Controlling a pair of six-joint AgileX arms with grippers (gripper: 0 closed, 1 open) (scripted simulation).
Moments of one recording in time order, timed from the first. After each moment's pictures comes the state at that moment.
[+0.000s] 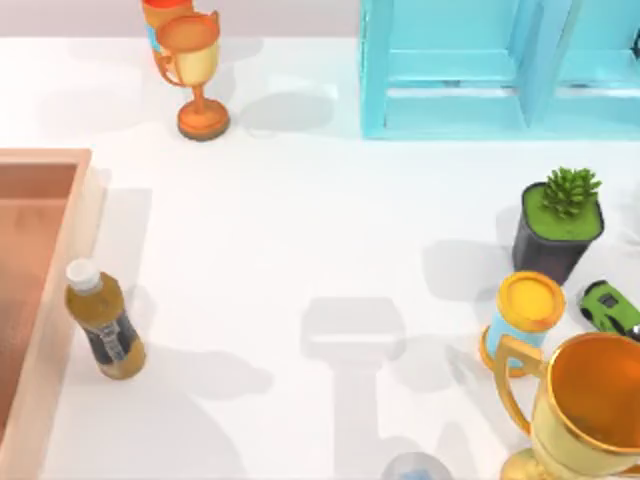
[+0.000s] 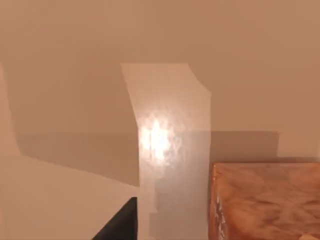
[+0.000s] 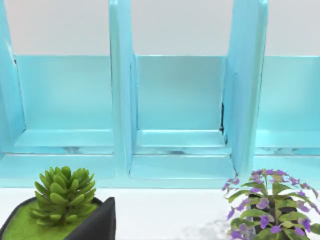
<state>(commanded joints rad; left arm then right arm) 0.34 1.75 0.97 -0.79 0.00 0.36 0.00 0.00 0.00 0.00 0.00 0.00</state>
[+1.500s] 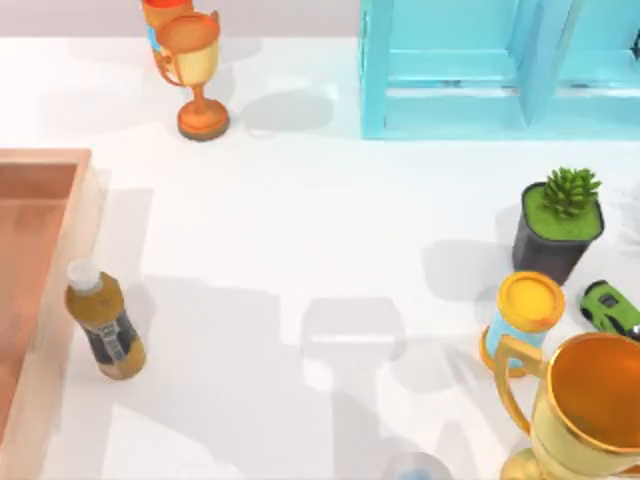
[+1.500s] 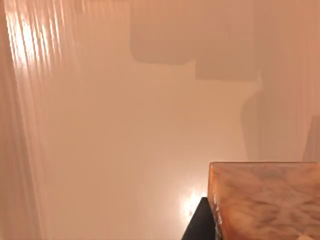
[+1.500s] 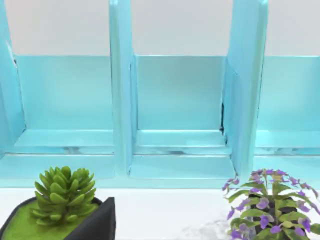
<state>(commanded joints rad) 0.18 1.60 1.15 -0.90 -0.03 0.30 0.00 0.00 0.00 0.00 0.00 0.00</state>
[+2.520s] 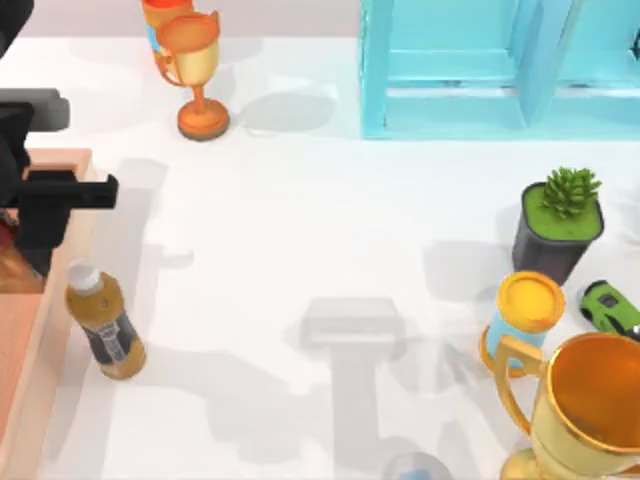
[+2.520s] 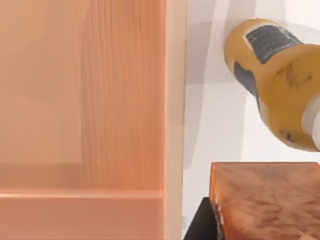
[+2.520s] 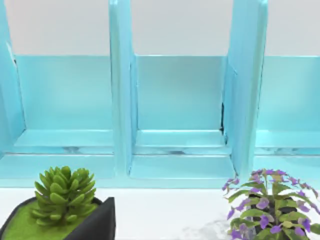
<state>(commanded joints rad) -0.21 1.56 1.38 -1.40 0.00 -0.18 0.00 0.00 0.00 0.00 0.00 0.00</state>
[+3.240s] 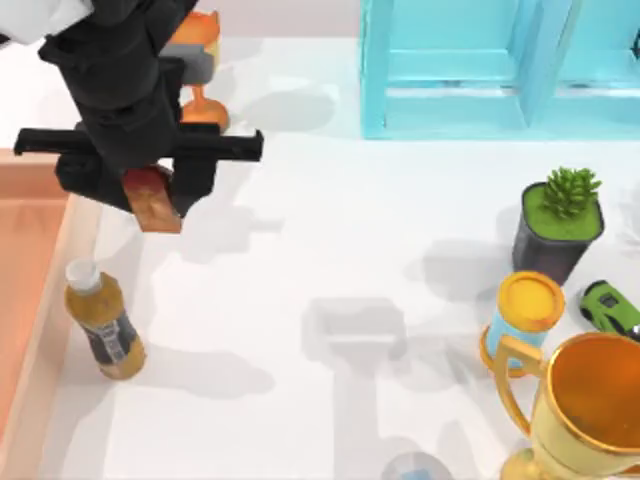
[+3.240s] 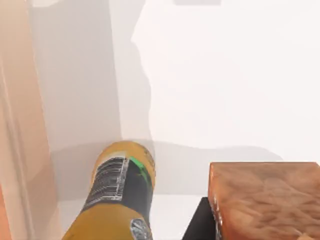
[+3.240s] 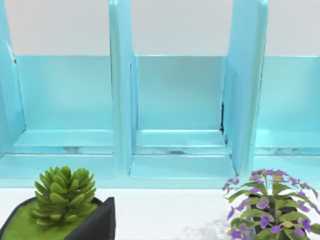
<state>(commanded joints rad) -0.45 1.80 1.60 -1.27 -0.03 -0.35 0.00 0.00 0.00 0.00 0.00 0.00</state>
